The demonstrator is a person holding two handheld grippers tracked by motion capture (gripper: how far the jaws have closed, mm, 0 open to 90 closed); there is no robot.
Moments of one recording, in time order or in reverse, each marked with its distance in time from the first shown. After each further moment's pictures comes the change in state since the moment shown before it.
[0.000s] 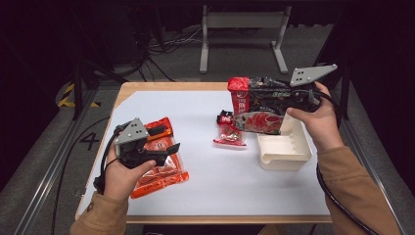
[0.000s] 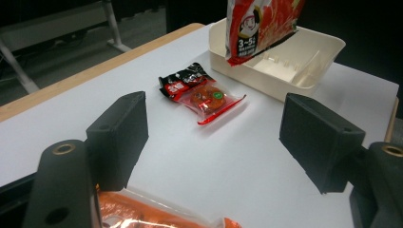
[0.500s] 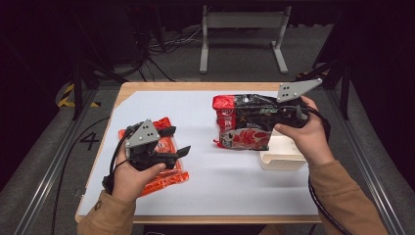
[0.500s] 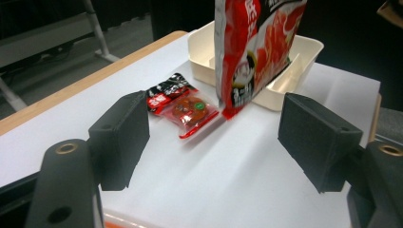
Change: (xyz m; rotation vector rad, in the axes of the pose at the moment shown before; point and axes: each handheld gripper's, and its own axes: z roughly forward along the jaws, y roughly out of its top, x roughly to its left) left arm -0.019 0.010 0.012 -0.013 -0.036 0.069; right arm 0.043 0.002 0.019 0.000 0.104 0.000
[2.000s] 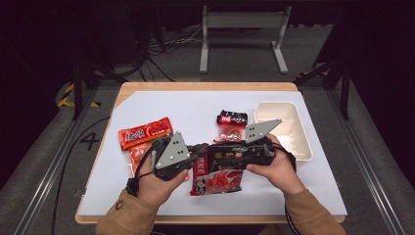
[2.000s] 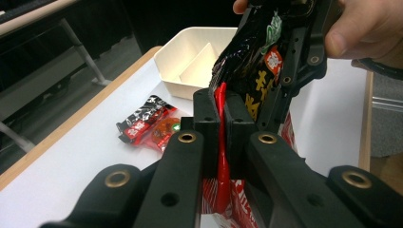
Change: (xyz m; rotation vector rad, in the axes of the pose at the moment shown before) left arm -0.054 0.017 0.028 -0.004 -0.030 0.230; right arm 0.066 -0.049 0.083 -0.015 0.257 0.070
